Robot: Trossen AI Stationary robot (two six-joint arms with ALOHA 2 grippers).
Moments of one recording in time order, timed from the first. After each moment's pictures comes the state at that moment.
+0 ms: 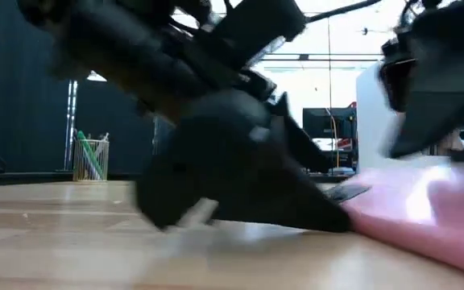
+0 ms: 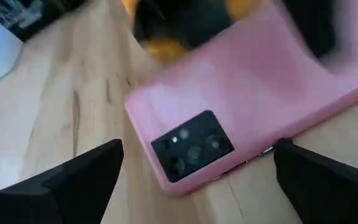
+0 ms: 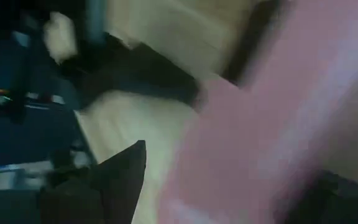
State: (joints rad) left arm -0.43 2.22 1.22 0.38 -0.40 0.21; right arm 0.70 1.90 0.84 0.31 0.40 1.55
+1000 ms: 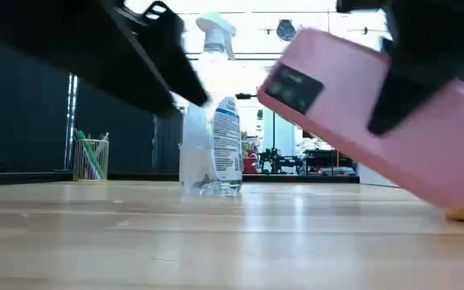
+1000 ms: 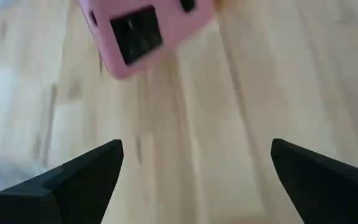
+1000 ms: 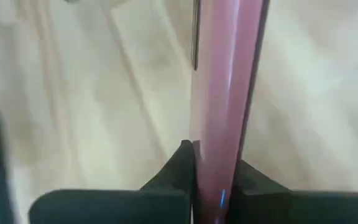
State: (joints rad) left arm -0.65 1.82 1.21 -0.40 -0.49 -0.36; right arm 0.61 1.87 1.32 -0.68 0.37 0.90
